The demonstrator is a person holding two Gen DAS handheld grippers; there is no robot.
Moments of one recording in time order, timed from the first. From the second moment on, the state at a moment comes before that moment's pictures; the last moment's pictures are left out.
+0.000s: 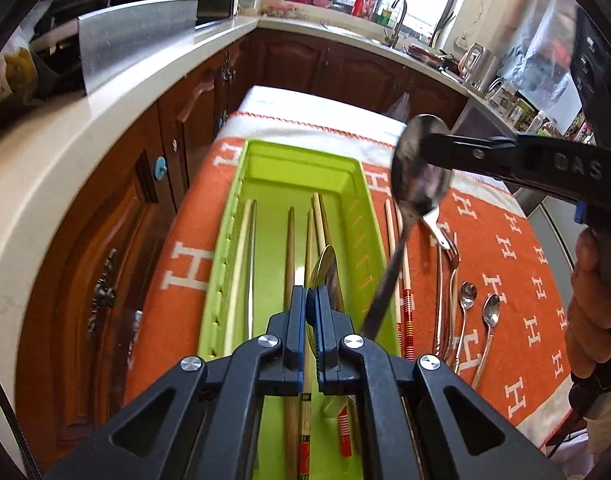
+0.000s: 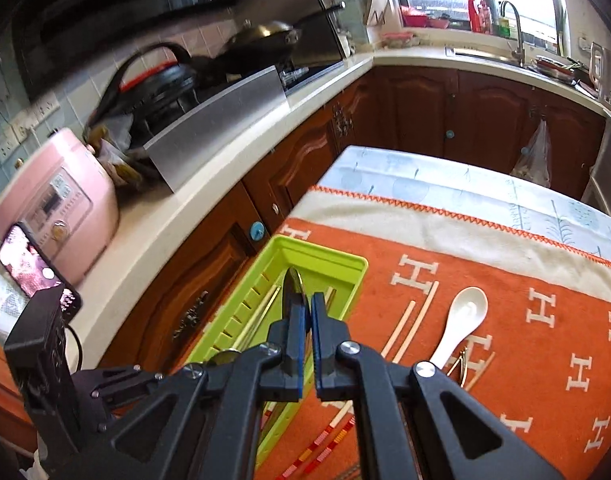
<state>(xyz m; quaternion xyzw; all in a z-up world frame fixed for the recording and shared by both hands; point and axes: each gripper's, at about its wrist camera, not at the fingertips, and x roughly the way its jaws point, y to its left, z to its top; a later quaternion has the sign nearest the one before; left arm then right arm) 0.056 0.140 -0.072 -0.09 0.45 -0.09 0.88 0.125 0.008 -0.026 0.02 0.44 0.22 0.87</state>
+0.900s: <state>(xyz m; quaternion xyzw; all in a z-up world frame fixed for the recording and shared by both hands) 0.072 0.117 -0.099 -0.11 0.50 -0.11 0.86 0.148 -0.011 -0.062 0.07 0.48 0.18 0.85</state>
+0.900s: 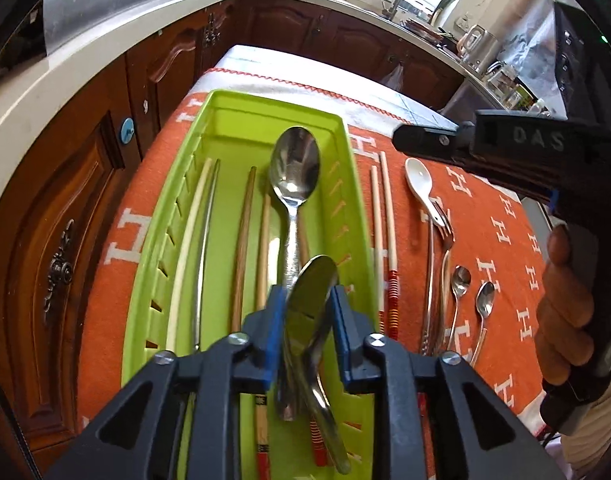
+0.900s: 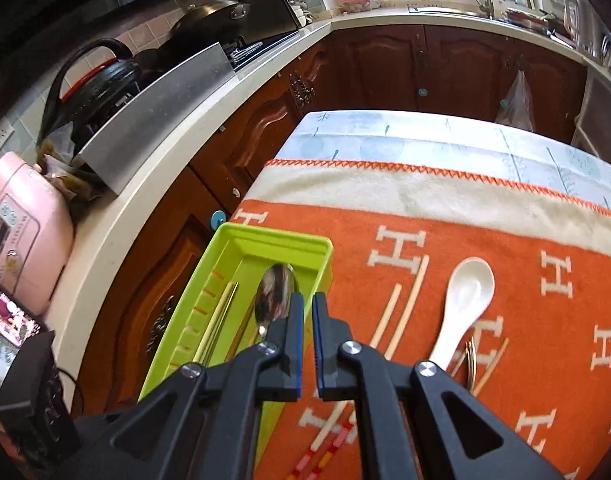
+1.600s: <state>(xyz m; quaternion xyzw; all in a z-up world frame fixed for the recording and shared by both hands) 0.027 0.086 -0.039 -0.05 0.45 -0.09 0.89 0.058 -0.103 -0.071 0.13 0.48 0.15 0.85</state>
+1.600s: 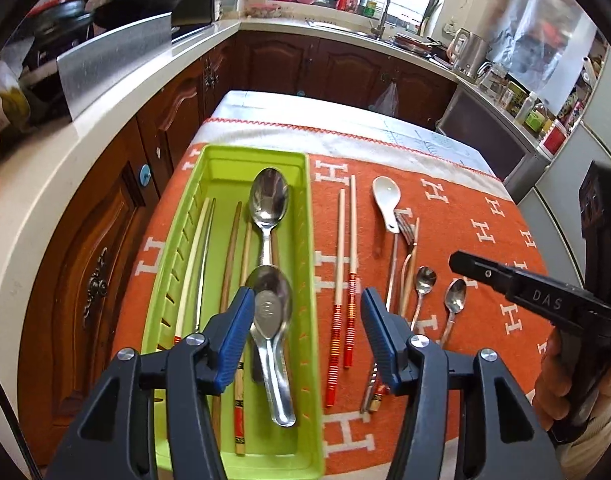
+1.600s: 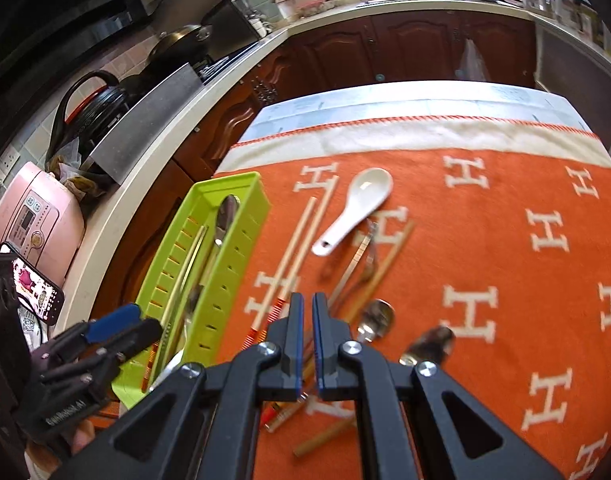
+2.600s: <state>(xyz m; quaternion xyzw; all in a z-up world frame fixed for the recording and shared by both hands) 0.043 0.014 -0.057 -0.03 0.49 -0.12 0.86 0.043 -0.187 -0.108 0.22 0.49 0.12 0.83</state>
